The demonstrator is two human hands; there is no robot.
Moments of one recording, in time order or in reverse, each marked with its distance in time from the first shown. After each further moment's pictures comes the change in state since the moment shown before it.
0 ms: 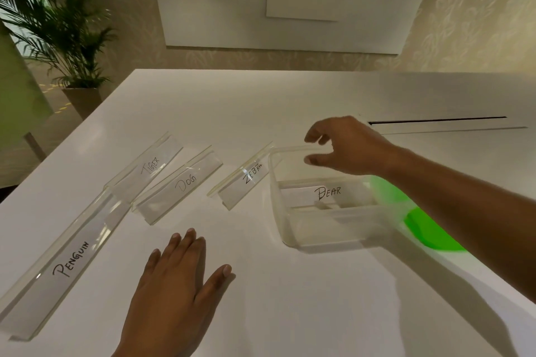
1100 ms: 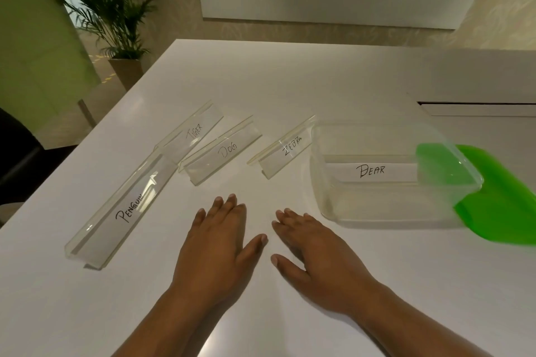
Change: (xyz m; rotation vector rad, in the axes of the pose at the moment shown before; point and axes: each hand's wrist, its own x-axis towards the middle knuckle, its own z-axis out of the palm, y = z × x) left_hand -0.001 -0.005 -0.006 -0.065 -0.021 0.020; right_hand -0.125 -0.118 0.144 0.203 -0.189 -0.135
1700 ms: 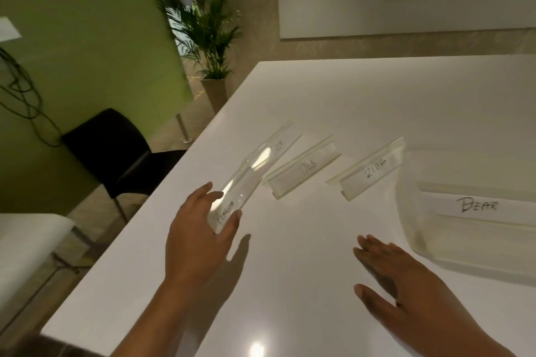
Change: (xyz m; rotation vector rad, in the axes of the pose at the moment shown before) left_hand -0.028 -0.095 -0.075 -0.136 0.569 -0.273; right_hand 0.005 0.004 -0.001 -0.003 -0.001 -0.074
